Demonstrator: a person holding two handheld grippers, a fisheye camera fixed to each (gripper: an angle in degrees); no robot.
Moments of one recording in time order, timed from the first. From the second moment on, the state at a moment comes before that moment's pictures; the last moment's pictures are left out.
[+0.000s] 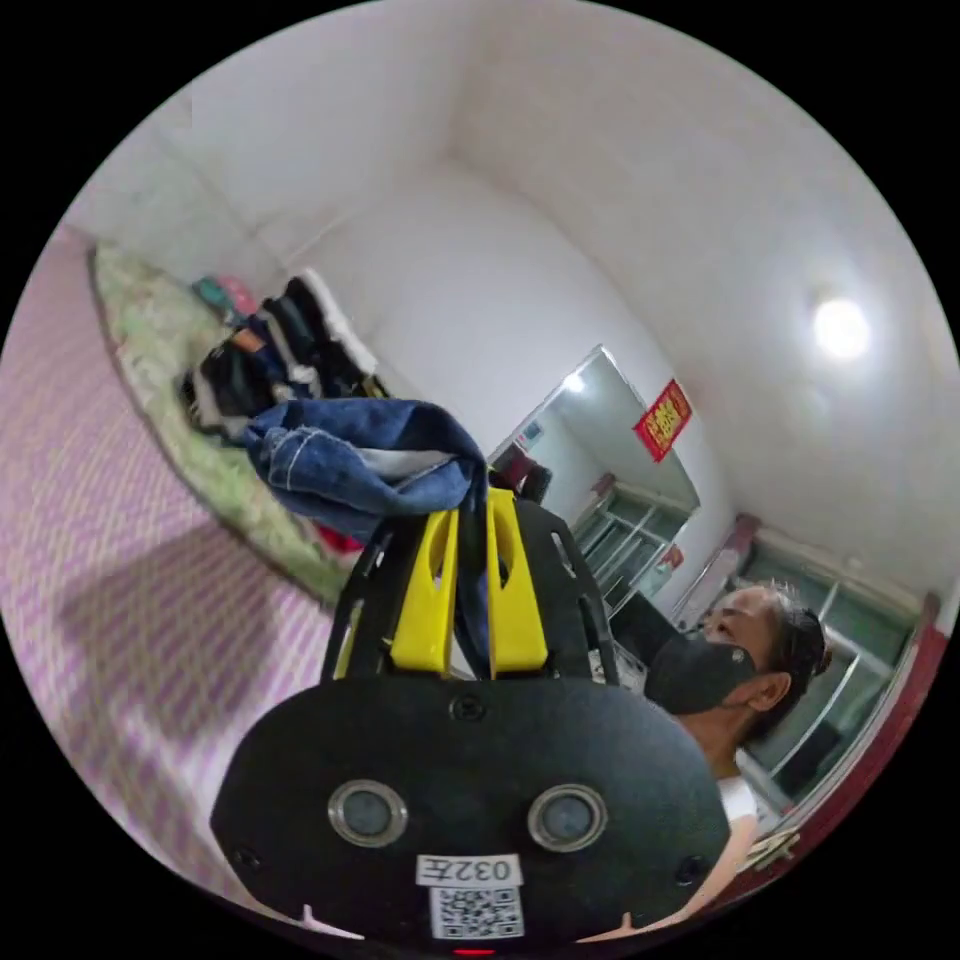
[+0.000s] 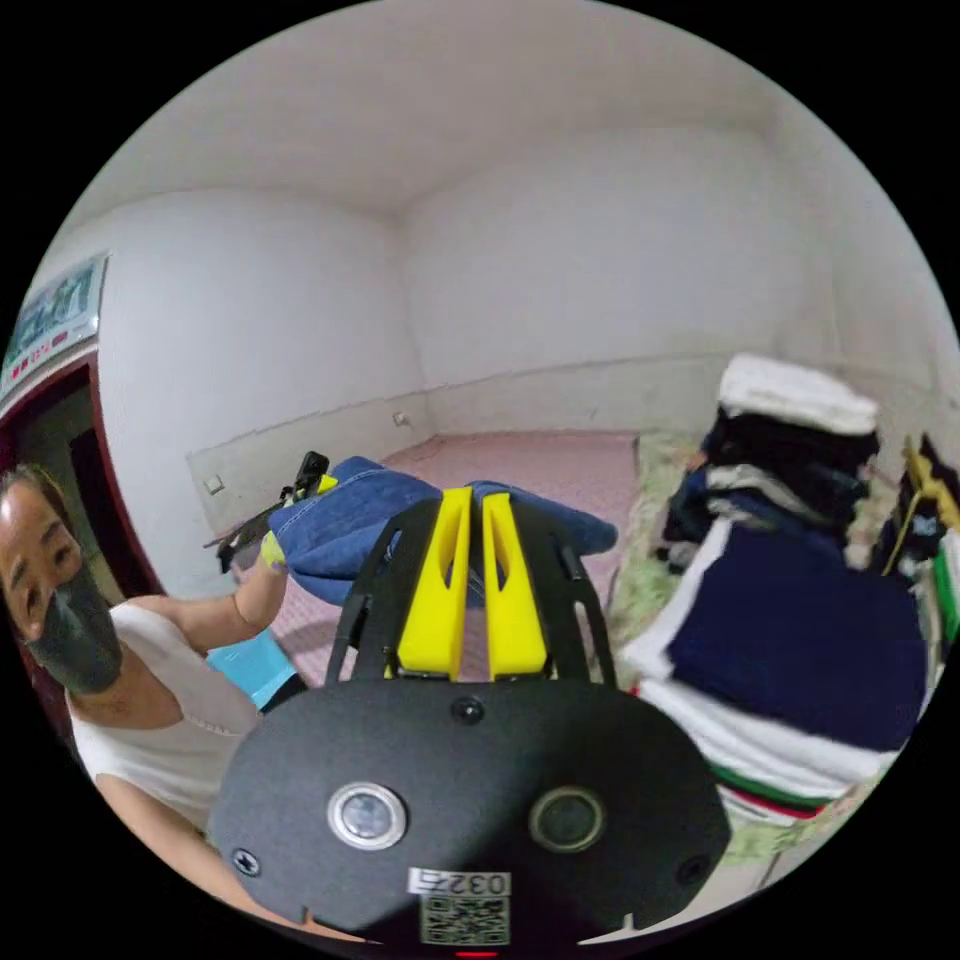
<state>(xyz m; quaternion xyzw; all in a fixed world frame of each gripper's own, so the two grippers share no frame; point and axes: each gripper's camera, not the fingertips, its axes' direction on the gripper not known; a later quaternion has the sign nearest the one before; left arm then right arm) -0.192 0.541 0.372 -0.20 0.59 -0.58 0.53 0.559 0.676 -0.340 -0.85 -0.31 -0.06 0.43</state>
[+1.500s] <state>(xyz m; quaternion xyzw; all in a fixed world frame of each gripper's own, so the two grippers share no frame) 0.399 0.462 0.418 -0.24 0.49 -0.41 0.73 0.654 0.544 -0.350 -0.74 -0.03 -0.35 0.58</state>
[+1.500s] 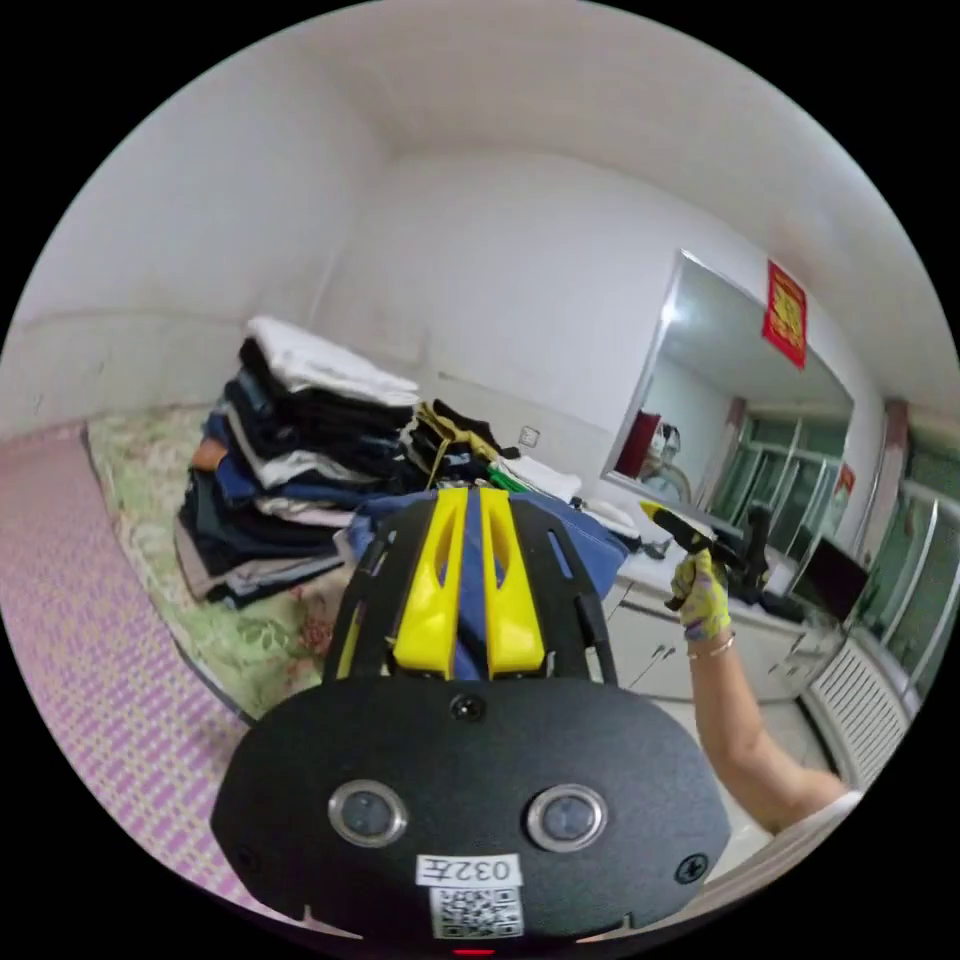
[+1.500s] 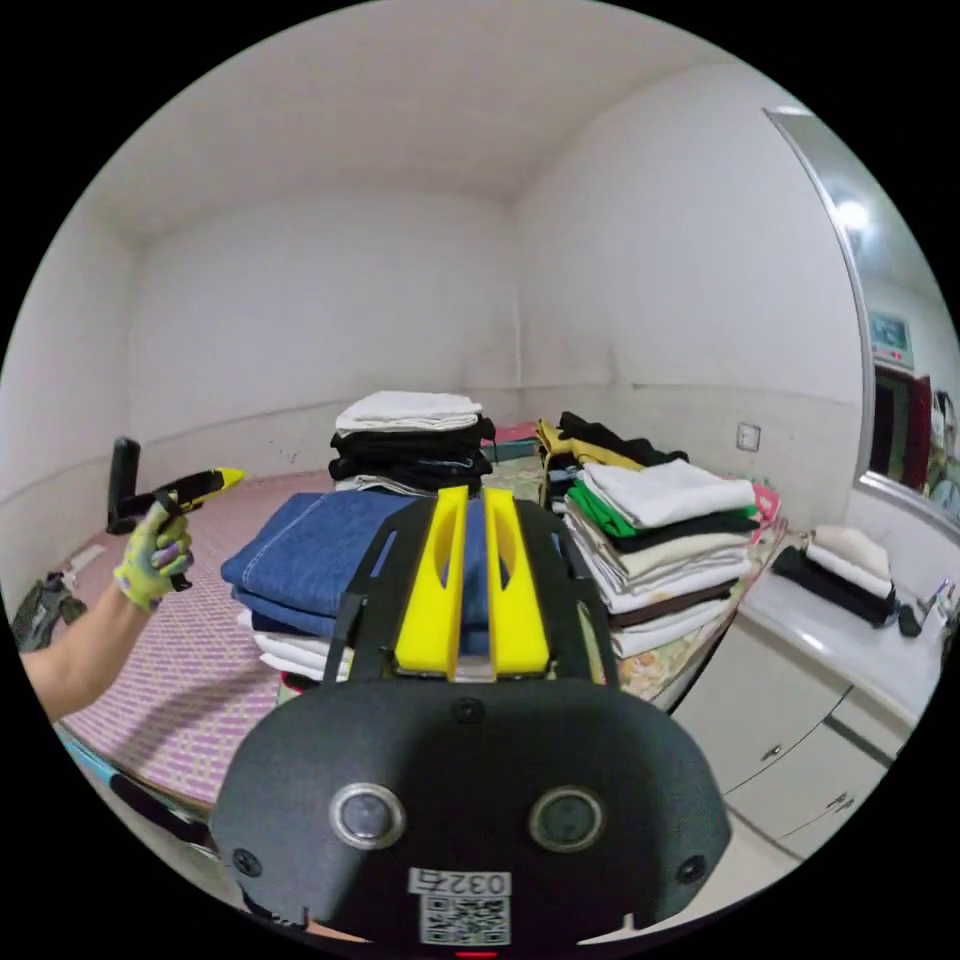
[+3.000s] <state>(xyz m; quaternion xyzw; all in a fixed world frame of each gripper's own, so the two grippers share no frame) 0.034 0.768 -0.249 -0.53 0.12 -0.39 0.74 0.564 0.793 -0.665 -0.85 -0.40 0.27 0.21</state>
